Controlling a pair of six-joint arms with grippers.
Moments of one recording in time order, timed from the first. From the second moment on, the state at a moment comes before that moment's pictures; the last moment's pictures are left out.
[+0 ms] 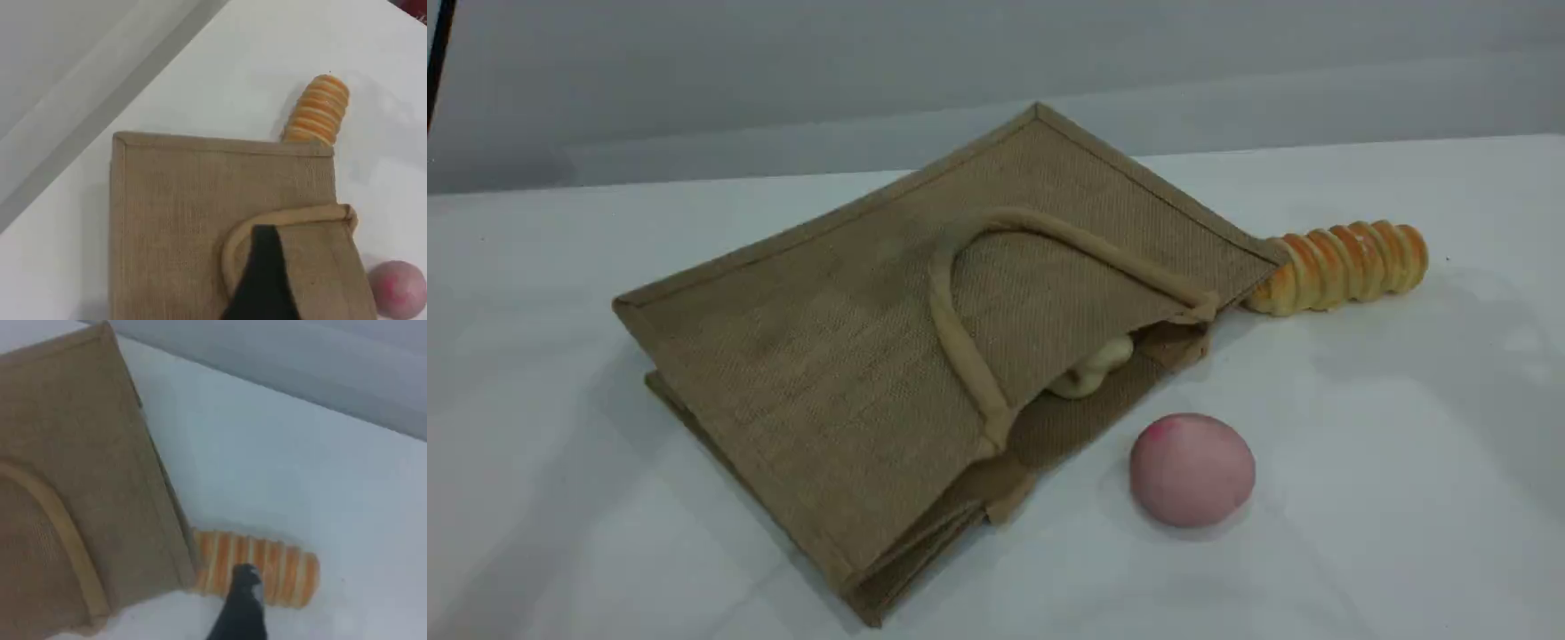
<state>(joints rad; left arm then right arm) -0.22 2.03 -2.17 -0.64 1.22 0.74 0.10 1.65 -1.41 0.03 0.70 -0.17</state>
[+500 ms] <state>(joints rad) -0.22 1.81 -2.17 -0.28 1.23 0.34 0.10 1.36 -1.41 0.03 0.87 -0.16</state>
